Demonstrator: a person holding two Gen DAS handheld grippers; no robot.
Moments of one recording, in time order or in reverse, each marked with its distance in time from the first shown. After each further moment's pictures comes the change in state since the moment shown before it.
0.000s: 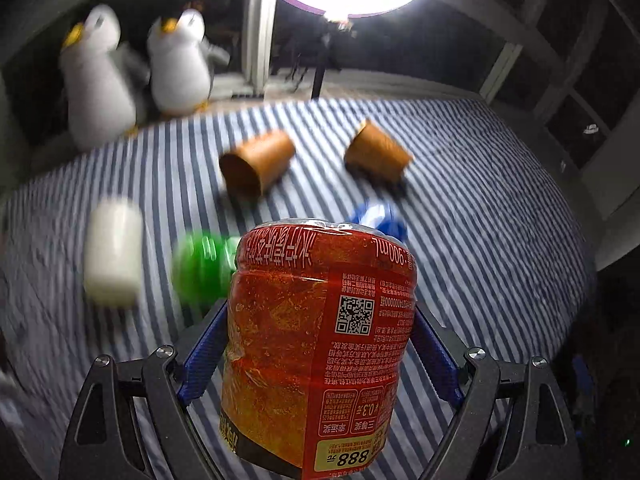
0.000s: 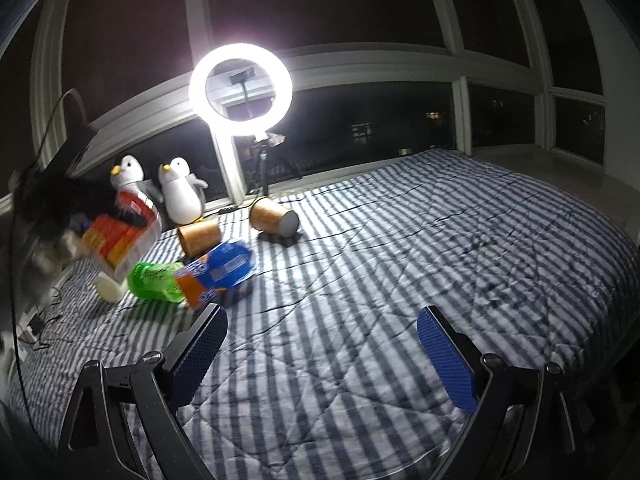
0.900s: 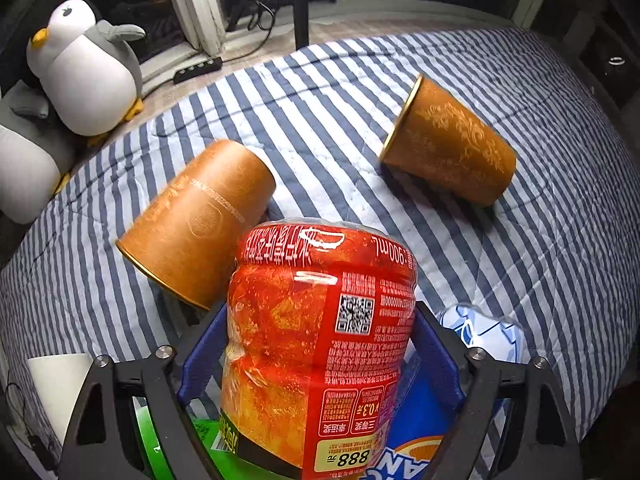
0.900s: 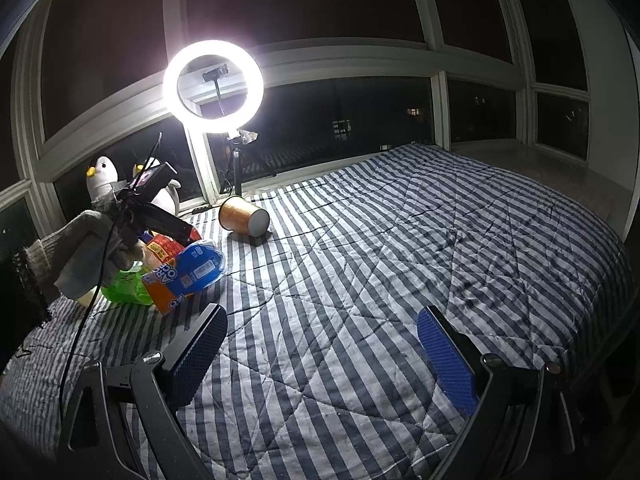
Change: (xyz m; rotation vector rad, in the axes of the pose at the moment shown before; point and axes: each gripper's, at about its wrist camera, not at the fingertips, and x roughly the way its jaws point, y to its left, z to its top) left arm 0.191 -0.027 0.121 0.172 0.205 0.153; right arm 0.010 -0.027 0.006 0.031 0.008 -0.095
